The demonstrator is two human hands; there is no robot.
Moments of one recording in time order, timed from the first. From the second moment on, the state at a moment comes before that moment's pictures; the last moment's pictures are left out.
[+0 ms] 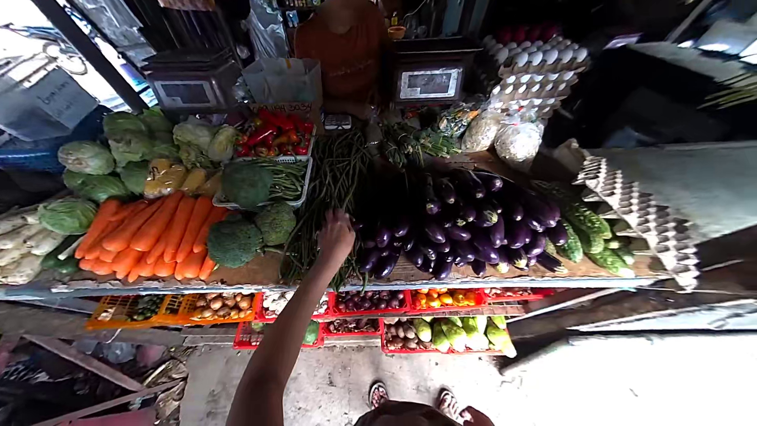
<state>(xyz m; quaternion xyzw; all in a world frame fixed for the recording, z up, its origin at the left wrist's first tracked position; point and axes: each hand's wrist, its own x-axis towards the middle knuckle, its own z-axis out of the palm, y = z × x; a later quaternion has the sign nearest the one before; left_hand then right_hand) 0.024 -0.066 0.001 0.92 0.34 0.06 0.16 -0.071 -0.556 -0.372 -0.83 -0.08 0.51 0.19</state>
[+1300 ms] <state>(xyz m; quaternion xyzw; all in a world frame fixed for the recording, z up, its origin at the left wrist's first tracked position) -0.055 -0.098 -0.089 0.84 0.27 0.25 0.40 0.032 -0.175 0.004 -0.84 -0.44 0.28 0.12</state>
